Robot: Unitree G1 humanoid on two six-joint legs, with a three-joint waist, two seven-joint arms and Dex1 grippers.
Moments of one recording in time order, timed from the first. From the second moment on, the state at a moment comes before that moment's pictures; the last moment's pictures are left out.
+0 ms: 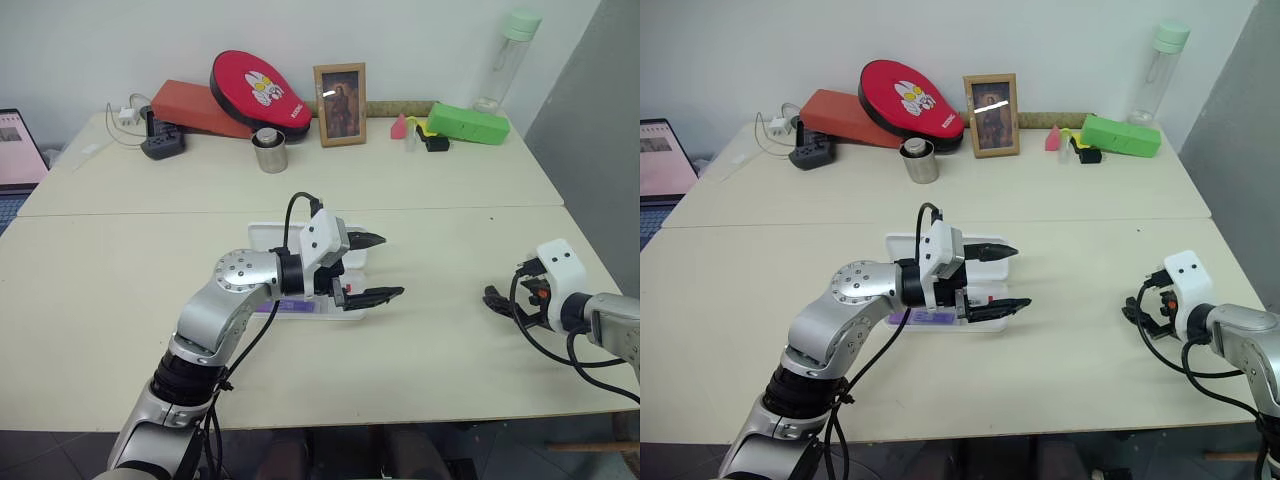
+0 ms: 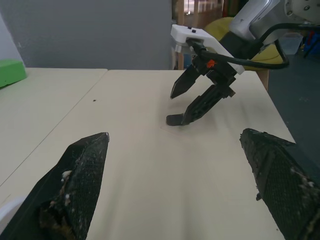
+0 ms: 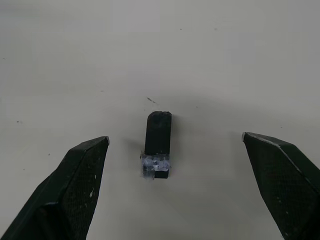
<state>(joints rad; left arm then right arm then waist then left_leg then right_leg) -0.52 0.40 -0.22 -0.28 -0.38 0.49 -0.95 -0.17 -0.84 -0.22 -0.37 0.45 1.16 0.47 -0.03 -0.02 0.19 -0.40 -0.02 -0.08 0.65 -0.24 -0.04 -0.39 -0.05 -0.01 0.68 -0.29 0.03</state>
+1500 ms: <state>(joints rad) -0.15 0.84 0.19 -0.34 -0.56 0.52 -1.13 -0.67 -0.62 0.45 -0.19 0.27 0.65 0.99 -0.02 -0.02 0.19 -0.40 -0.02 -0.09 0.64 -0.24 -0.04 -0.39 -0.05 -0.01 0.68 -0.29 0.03</state>
